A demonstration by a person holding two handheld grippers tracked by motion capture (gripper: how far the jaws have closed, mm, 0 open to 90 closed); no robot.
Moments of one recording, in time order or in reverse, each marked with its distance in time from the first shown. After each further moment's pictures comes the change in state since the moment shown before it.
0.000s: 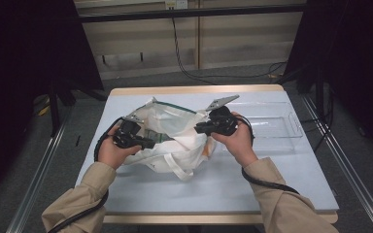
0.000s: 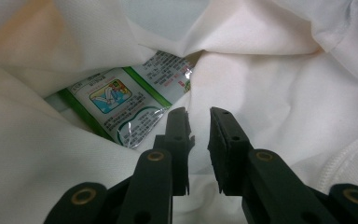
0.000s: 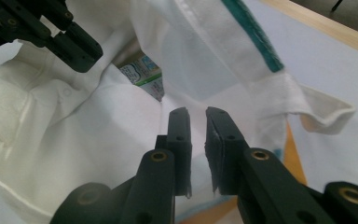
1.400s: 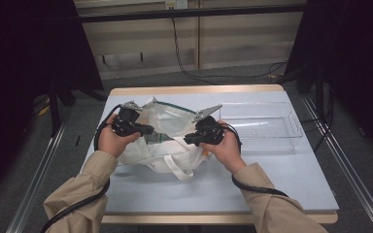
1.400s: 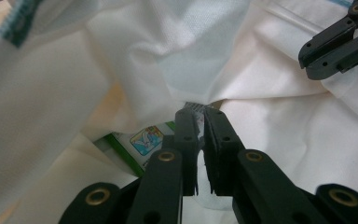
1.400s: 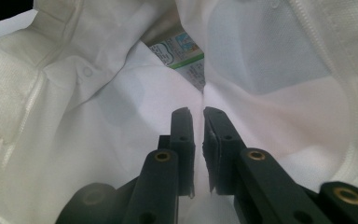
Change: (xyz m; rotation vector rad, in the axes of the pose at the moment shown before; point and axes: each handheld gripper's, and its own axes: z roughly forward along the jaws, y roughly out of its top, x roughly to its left) left arm 0.009 0.030 -0.015 -0.062 0.067 0.031; right arm 0.022 -0.008 0.034 0.065 0.068 -0.052
